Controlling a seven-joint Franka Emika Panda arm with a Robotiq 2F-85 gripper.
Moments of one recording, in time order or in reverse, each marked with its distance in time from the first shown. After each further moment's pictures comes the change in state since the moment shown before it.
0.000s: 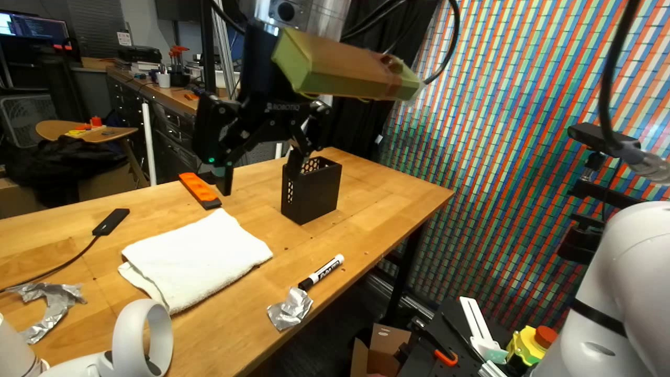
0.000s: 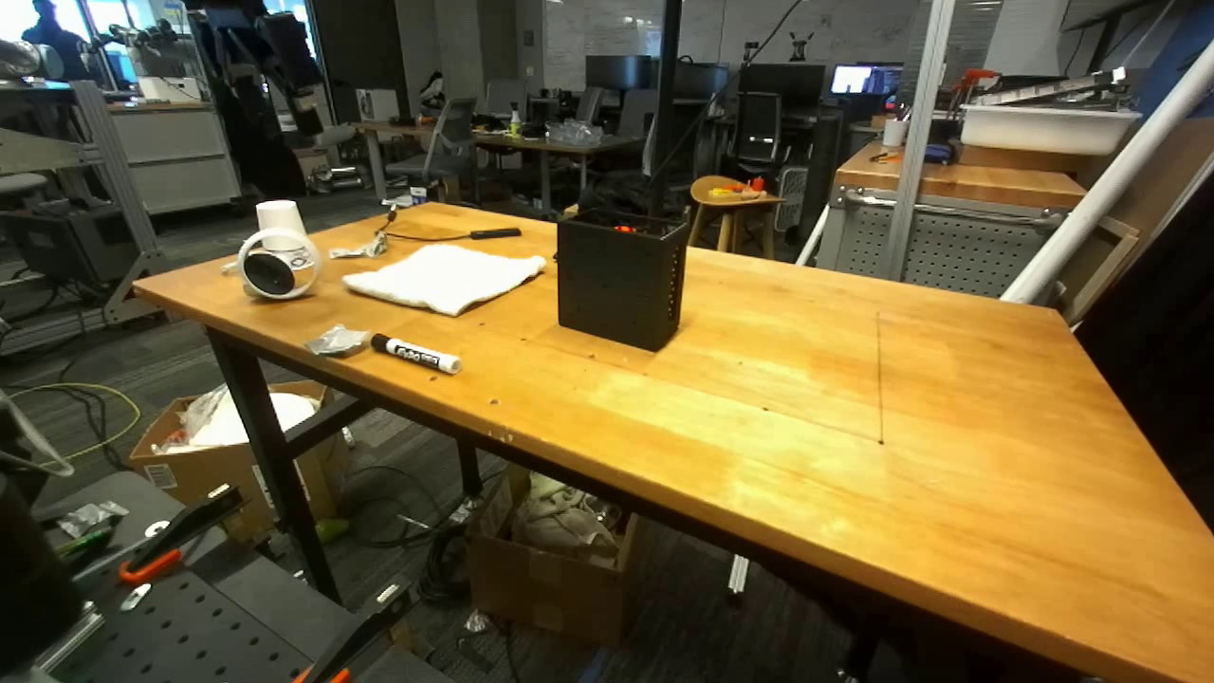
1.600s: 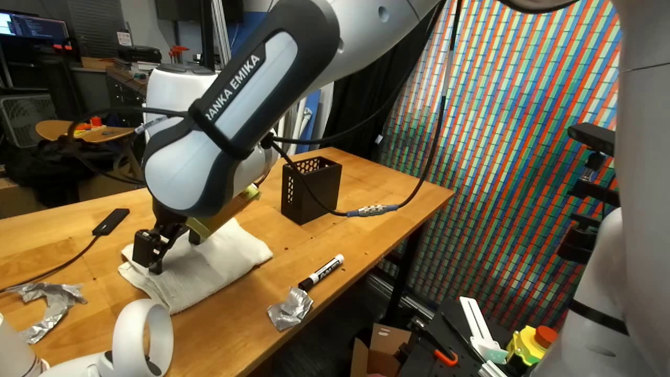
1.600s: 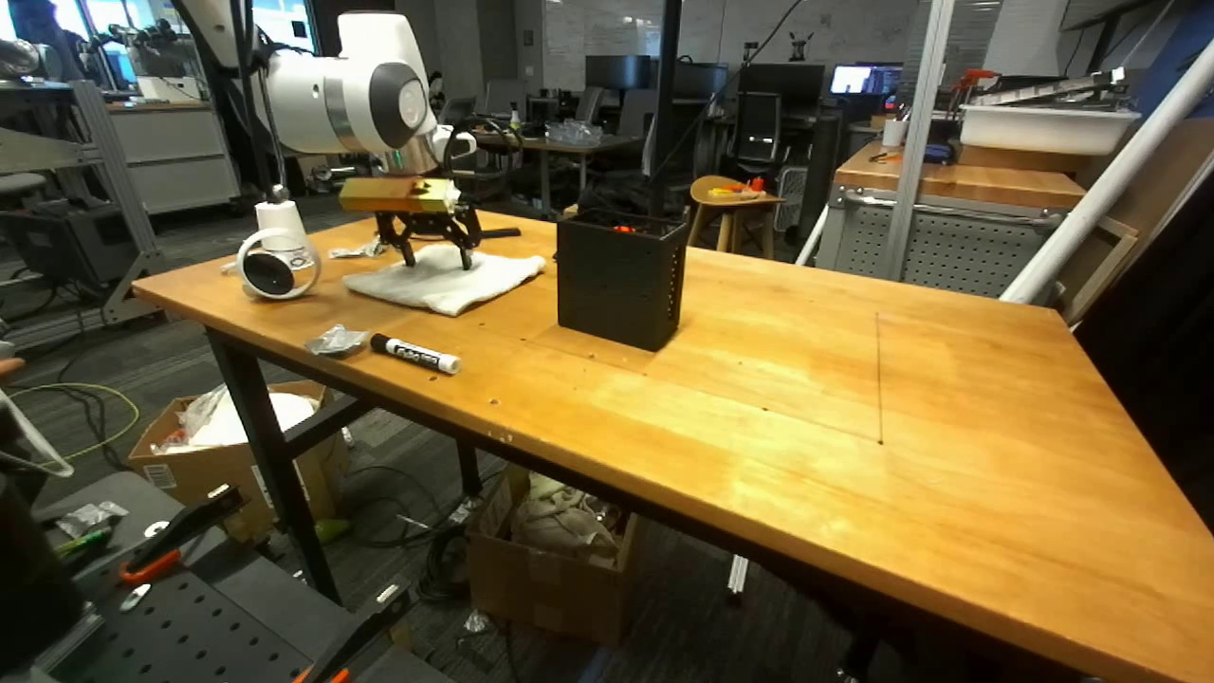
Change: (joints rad) arm 0.044 0.964 -0.130 0.422 -0.319 0.524 -0.344
